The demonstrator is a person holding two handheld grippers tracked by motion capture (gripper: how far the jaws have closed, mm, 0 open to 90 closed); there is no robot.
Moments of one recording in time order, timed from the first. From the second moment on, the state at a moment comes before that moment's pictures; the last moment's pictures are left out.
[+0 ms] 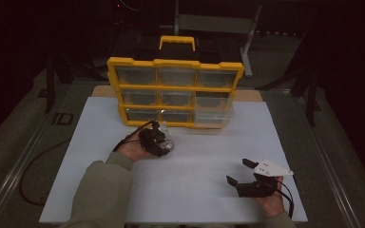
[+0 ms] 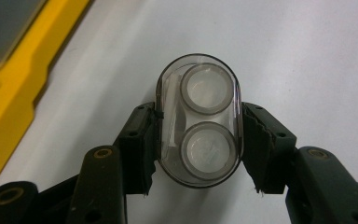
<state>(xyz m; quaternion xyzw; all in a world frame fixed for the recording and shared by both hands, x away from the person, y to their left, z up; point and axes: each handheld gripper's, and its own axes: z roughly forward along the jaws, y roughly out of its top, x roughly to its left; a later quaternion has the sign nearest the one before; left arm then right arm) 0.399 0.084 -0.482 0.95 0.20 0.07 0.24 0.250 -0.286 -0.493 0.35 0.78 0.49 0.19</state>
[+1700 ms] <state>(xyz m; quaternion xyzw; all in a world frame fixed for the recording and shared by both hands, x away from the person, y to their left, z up) 0.390 0.086 -0.421 0.94 0.18 0.10 0.27 0.250 -0.286 -0.493 0.35 0.78 0.49 0.19</state>
